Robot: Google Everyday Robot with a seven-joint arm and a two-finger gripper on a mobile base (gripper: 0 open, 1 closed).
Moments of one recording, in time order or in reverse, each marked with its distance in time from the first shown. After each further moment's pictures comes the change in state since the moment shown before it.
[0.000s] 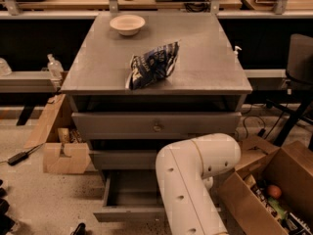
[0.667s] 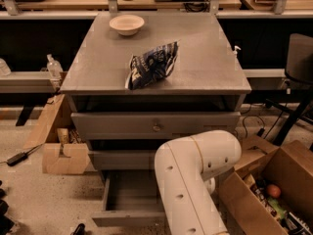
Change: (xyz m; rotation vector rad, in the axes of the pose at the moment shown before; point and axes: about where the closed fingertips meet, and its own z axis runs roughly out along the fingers) arm 0.008 0.029 -0.007 -0.033 0.016 0.032
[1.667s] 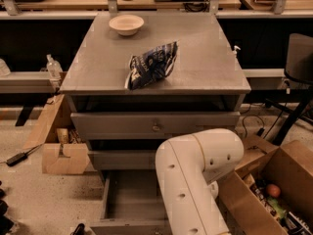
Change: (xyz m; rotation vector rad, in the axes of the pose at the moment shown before) arm 0.008 0.035 -0.009 -0.040 0.008 0.024
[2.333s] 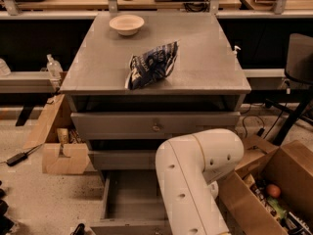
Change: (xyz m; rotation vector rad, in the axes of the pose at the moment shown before) arm 0.000 -0.001 0.000 0.000 0.000 0.000
